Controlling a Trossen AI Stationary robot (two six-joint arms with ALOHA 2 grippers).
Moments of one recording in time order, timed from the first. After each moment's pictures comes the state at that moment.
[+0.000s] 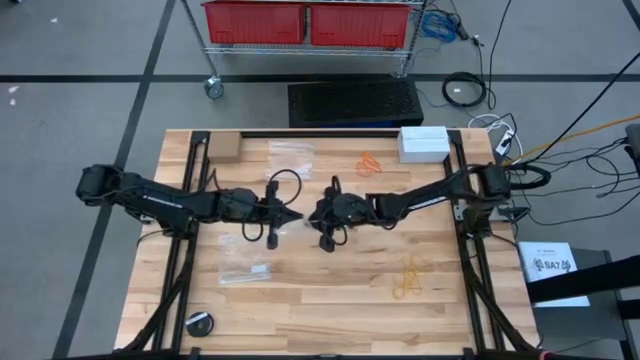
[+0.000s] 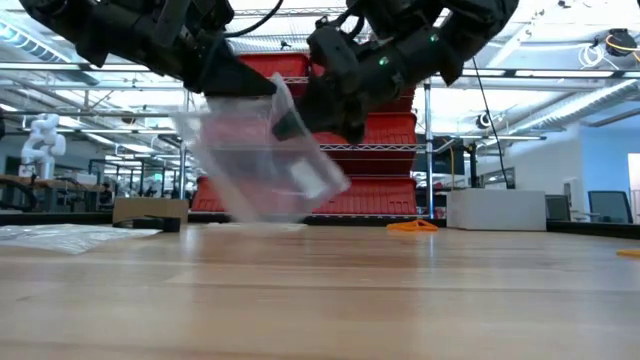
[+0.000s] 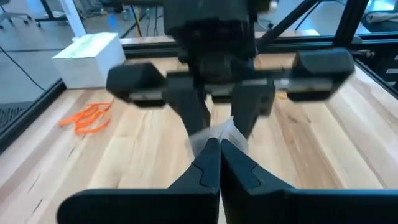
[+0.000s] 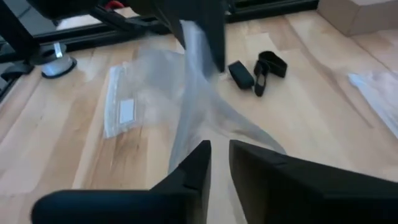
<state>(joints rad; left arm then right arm) -0.04 1.18 0.50 0.39 -0.07 0.04 0.03 1.80 1.04 0.26 0.06 0.20</state>
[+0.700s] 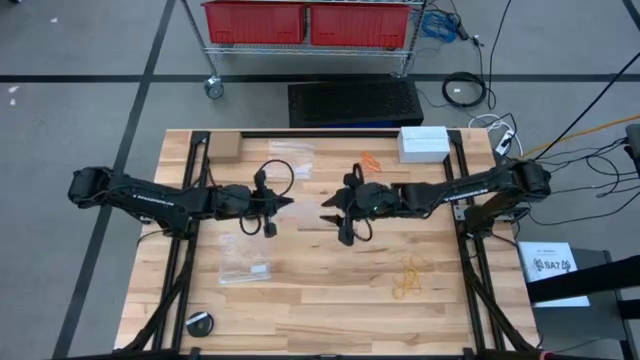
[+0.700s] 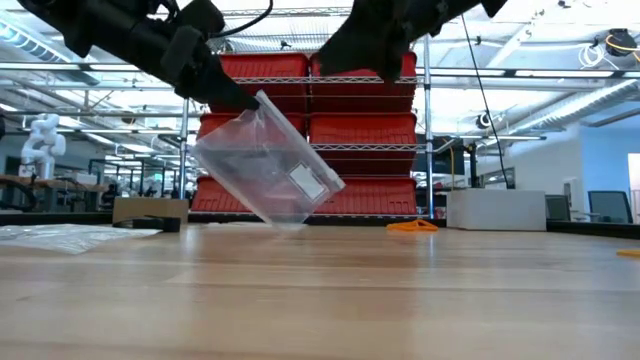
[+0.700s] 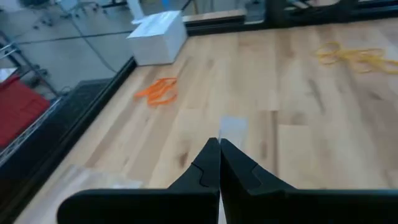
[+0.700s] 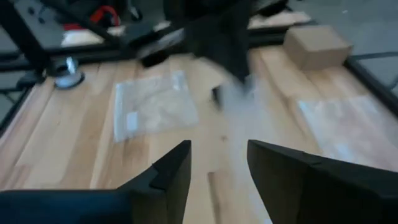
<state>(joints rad) 0.01 1.08 0.50 0.20 -0.27 0.09 0.08 1.54 1.05 0.01 0.15 0.14</state>
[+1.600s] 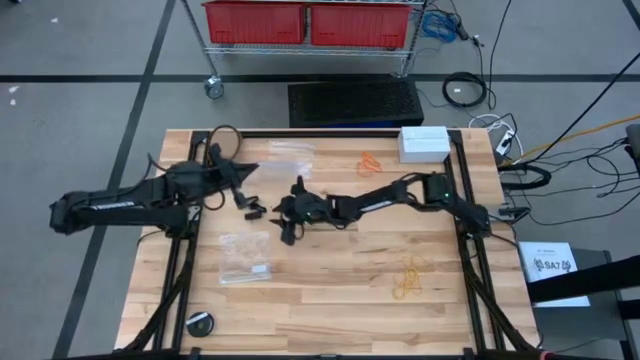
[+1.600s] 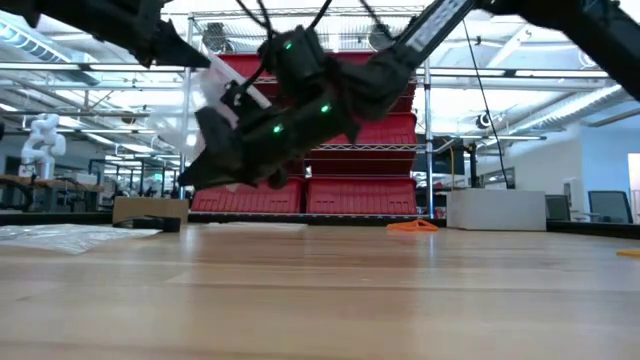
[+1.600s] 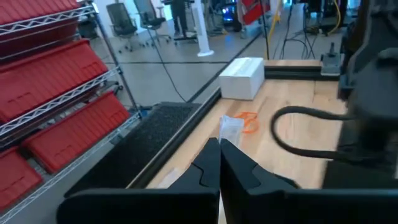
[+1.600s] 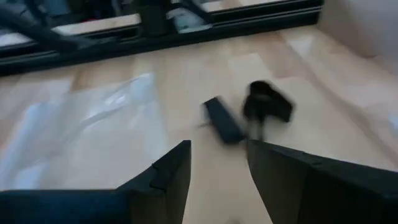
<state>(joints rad) 0.21 0.56 0.50 -0.11 -0.32 0.14 -0.05 2.32 1.52 0.41 0.08 0.17</state>
